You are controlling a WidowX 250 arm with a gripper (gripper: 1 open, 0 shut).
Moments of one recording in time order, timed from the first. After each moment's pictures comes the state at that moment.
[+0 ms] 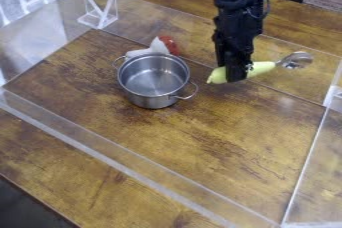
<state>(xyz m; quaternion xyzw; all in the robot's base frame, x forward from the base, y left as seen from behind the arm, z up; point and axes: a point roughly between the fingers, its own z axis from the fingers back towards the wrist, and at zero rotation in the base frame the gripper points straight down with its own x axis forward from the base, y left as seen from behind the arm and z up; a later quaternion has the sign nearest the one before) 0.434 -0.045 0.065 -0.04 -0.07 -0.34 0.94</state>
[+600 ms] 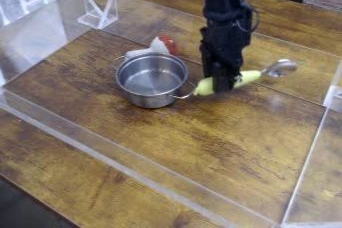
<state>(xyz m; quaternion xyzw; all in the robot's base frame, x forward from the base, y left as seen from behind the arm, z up) 0.413 -0.038 0.070 -0.02 -0.06 -0.31 0.95</state>
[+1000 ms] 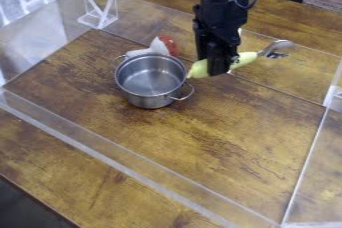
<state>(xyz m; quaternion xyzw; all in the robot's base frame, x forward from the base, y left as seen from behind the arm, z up) 0.399 -0.033 0.101 -0.01 -0.07 -0.30 0.95</state>
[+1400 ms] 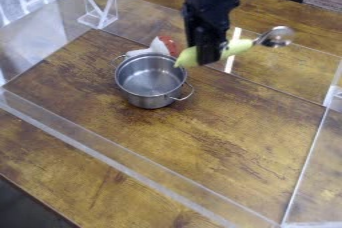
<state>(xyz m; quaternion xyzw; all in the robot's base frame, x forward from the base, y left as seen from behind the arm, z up) 0.368 -0.031 0.127 0.00 -0.07 -0.31 0.95</state>
